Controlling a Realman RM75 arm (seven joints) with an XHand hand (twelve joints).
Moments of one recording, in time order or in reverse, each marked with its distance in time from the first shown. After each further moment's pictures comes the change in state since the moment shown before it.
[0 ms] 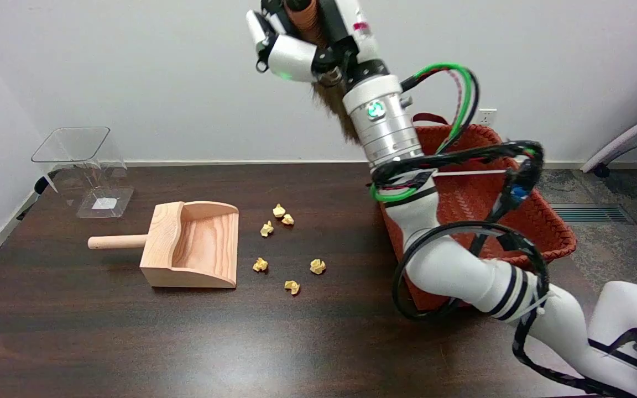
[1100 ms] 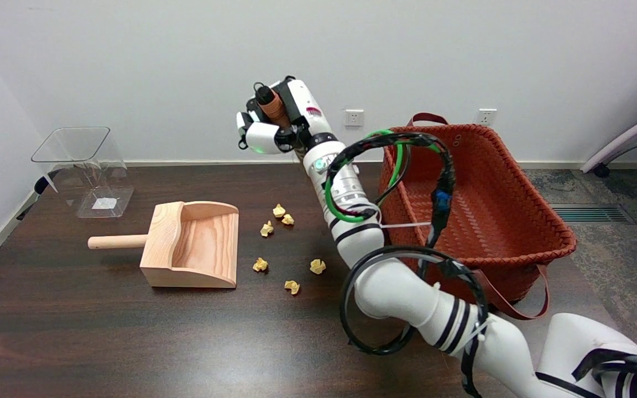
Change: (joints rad) arm -0.059 -0.233 -0.002 0.239 0.297 0.001 -0.328
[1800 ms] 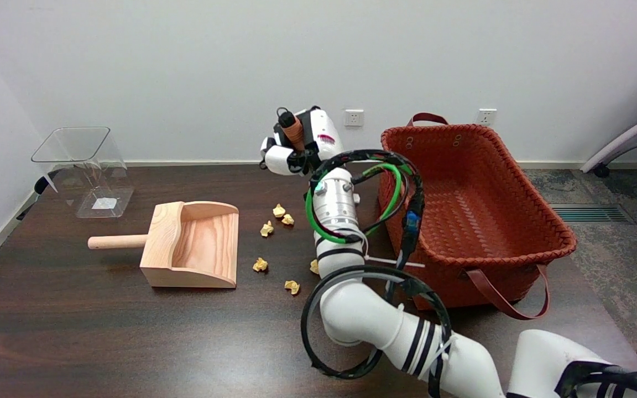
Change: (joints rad) arm -0.020 -0.145 -0.026 0.151 0.019 0.279 -0.087
